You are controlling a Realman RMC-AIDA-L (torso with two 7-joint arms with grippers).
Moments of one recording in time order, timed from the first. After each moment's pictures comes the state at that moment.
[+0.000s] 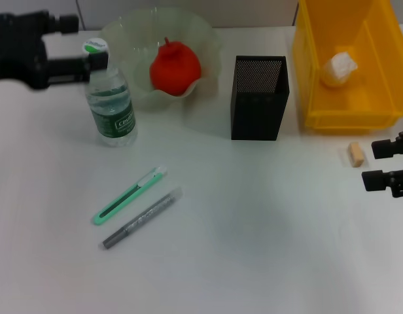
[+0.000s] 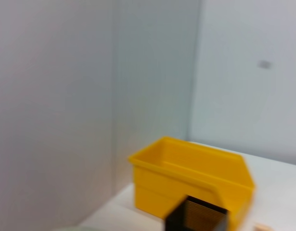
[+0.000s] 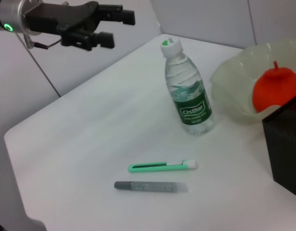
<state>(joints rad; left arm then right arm) -0.32 -2.05 0.86 1.40 1.82 1.60 -1.79 0.32 2.07 -0.74 -1.49 -2.05 -2.00 2.07</state>
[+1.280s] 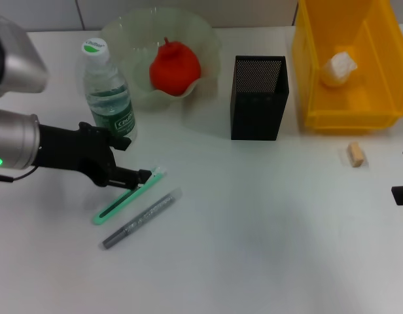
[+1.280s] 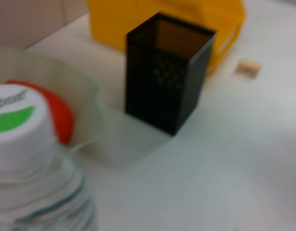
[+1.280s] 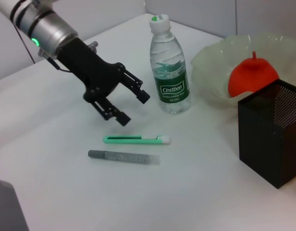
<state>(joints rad) -0.39 -2.07 1.21 1.23 2.19 1.42 -1.90 0.25 2.08 -0.71 -1.65 -2.09 -2.04 1.98</state>
